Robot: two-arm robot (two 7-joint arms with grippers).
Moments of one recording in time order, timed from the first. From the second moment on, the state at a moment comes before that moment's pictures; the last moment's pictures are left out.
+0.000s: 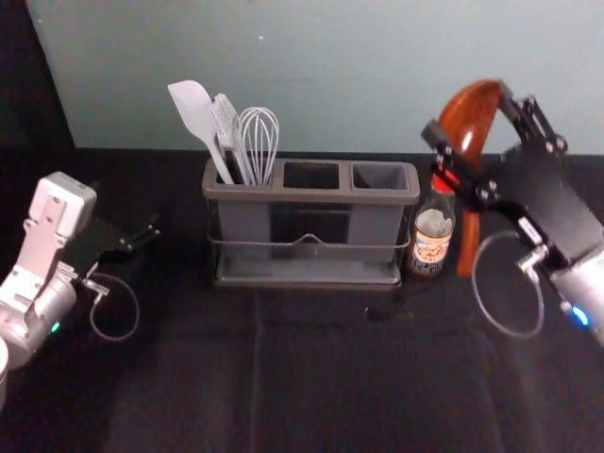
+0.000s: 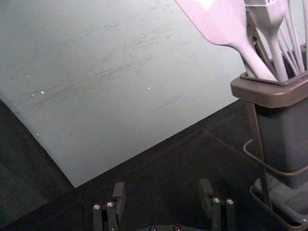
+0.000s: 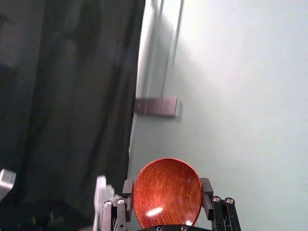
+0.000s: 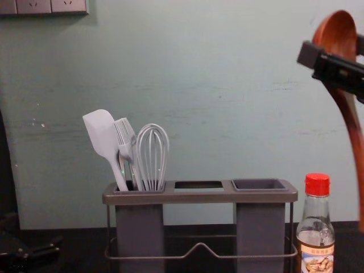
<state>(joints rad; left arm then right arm) -0.20 0.60 0.45 -1.41 -0.25 -0.12 0.03 -0.02 0.33 -0.12 -1.83 0.32 -0.35 0.45</state>
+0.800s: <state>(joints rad) -0.20 0.60 0.45 -1.41 -0.25 -0.12 0.03 0.33 0.25 -0.24 -1.46 0.36 -0.48 0.53</state>
